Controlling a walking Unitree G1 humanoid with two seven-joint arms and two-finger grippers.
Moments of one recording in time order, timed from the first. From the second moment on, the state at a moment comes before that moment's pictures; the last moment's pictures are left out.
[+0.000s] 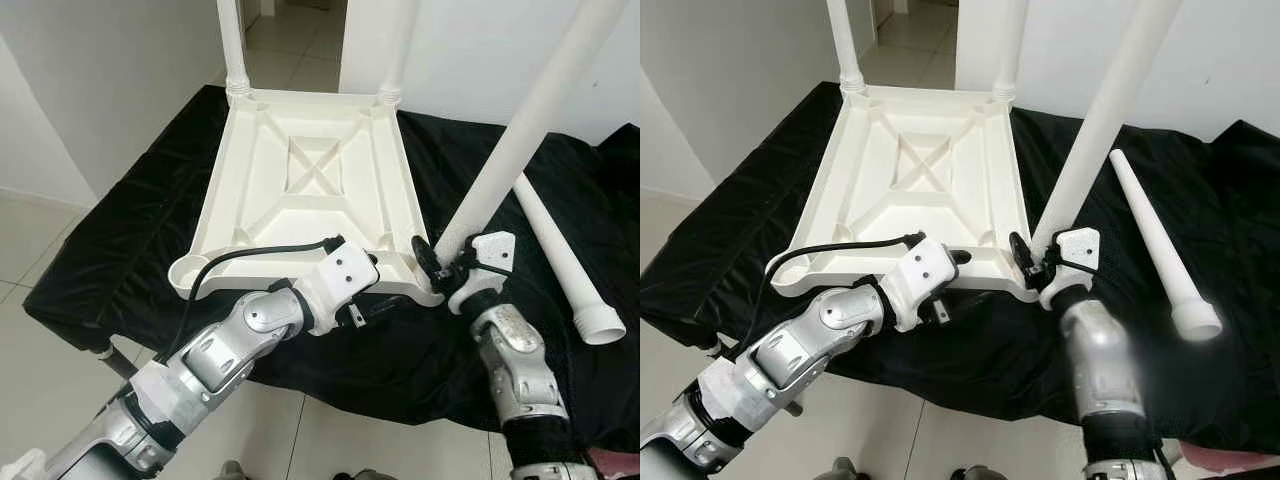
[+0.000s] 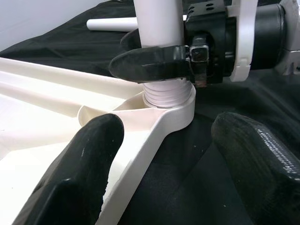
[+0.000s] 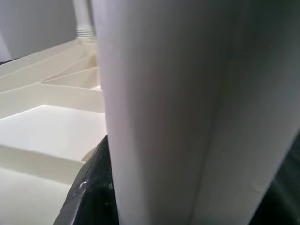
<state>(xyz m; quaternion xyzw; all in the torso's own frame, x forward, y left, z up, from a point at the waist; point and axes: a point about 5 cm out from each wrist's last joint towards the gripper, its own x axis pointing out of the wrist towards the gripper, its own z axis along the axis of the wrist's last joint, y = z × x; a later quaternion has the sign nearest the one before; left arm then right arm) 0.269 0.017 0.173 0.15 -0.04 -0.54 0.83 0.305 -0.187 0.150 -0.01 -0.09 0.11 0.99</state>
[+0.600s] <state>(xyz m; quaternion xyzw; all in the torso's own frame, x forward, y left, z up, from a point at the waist) 0.275 0.020 0.174 0.17 -0.04 -0.58 0.80 0.294 -0.157 0.149 0.04 -0.07 -0.09 0.99</state>
